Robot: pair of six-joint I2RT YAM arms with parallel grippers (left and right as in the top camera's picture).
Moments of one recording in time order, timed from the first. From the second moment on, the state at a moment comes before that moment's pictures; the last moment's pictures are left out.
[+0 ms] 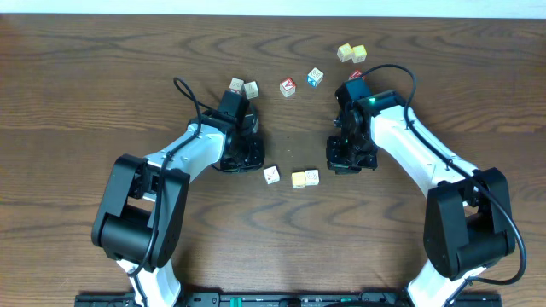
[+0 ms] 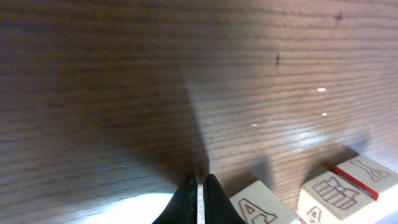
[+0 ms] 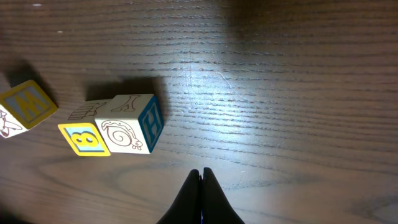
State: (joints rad) left arm -0.34 1.91 1.10 -0.55 0.40 -0.41; right arm 0.34 1.86 1.32 -1.07 -0.21 0.40
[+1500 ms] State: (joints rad) left arm -0.37 1.77 1.00 -0.70 0.48 -0.56; right arm 0.34 1.86 1.29 -0.99 -0.21 0.39
